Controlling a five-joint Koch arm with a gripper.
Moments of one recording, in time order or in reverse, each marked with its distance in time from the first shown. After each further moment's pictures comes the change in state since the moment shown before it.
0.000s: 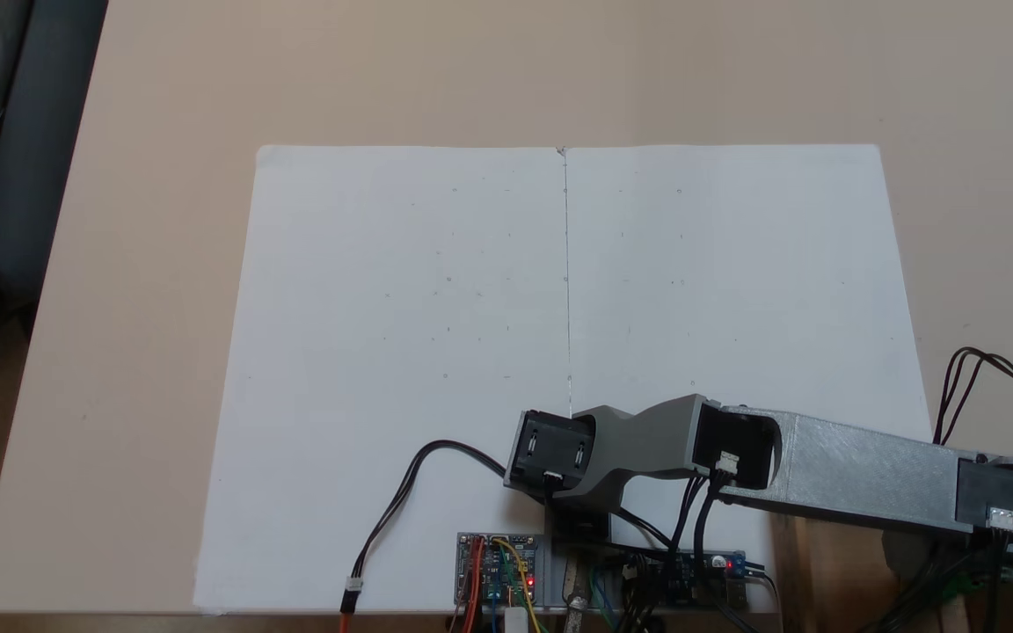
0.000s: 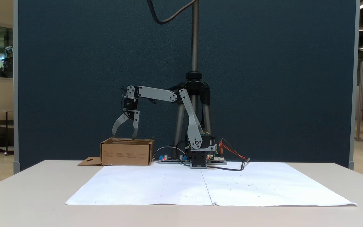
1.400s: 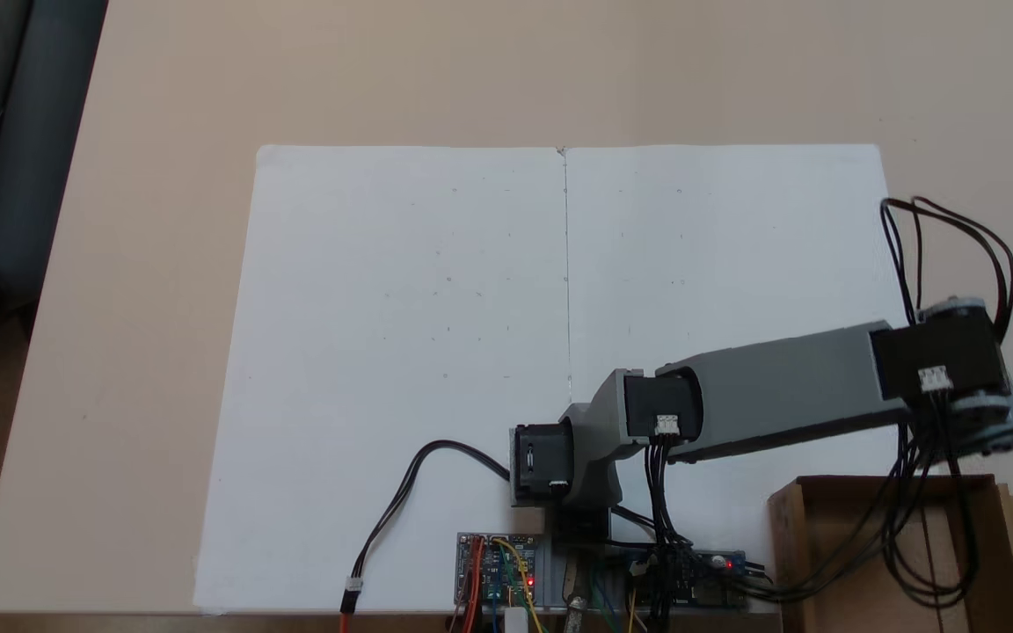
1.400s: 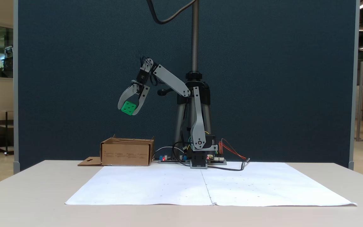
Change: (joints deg) arm -14.9 13.2 -13.9 11.0 6.0
